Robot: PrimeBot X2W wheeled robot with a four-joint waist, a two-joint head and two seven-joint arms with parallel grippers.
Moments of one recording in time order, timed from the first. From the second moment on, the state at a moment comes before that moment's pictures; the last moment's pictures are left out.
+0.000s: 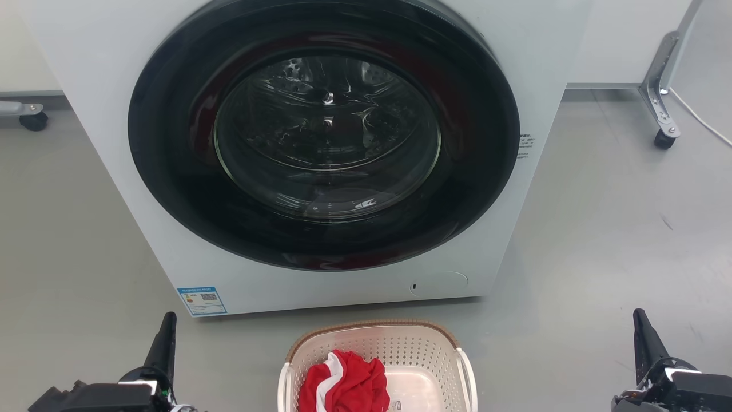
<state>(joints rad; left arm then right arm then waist) -0.08 0.04 0.09 0.29 -1.60 -0.12 0.11 -0.09 -0.04 -0.13 0.30 1.60 0.12 0.11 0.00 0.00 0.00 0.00</state>
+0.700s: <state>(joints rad) -0.08 0.04 0.09 0.29 -1.60 -0.12 0.11 -0.09 -0.04 -0.13 0.30 1.60 0.12 0.11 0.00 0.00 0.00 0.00</state>
